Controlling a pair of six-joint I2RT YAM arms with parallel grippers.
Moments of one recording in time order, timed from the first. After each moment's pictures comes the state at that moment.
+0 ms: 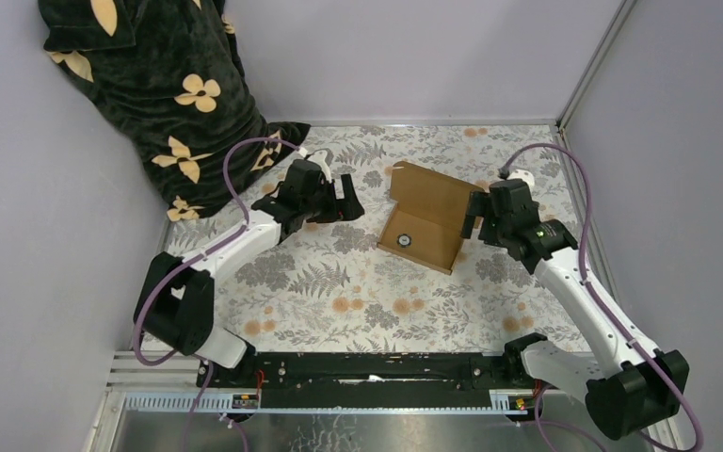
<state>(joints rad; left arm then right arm) -0.47 1.48 1.01 -0.18 0.17 -0.52 0.38 1.05 0.97 -0.74 0.25 0.43</state>
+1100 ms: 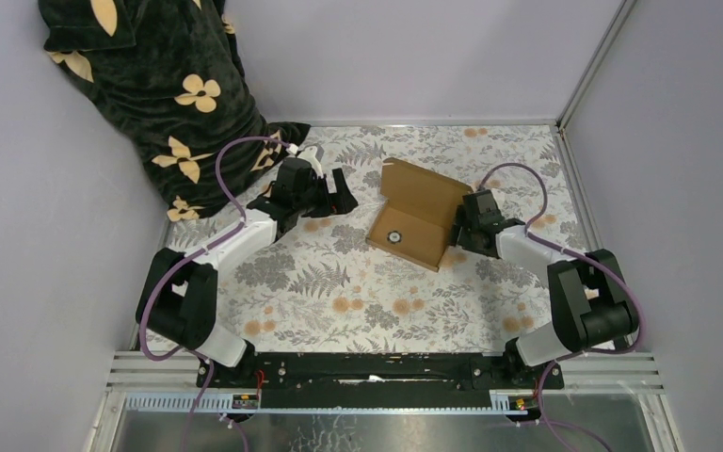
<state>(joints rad) -0.38 1.52 0.98 -0.06 0.20 -0.51 0.28 1.49 0.74 -0.25 0.23 0.51</state>
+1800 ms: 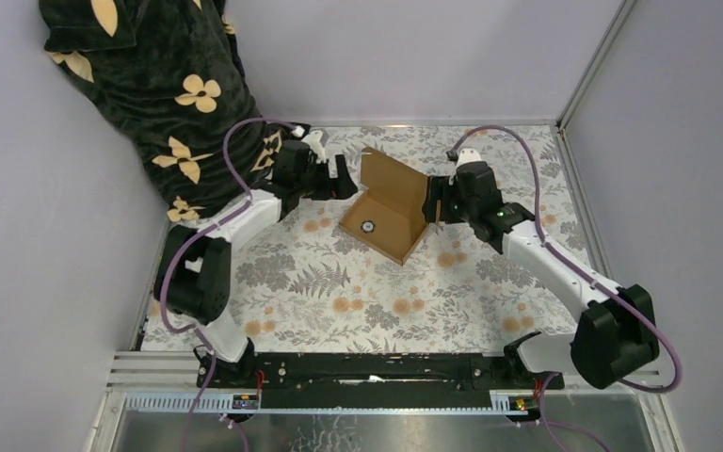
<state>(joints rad) -0.33 1.64 1.09 -0.05 0.26 -0.40 0.44 1.34 0.93 -0.30 0.06 0.32</state>
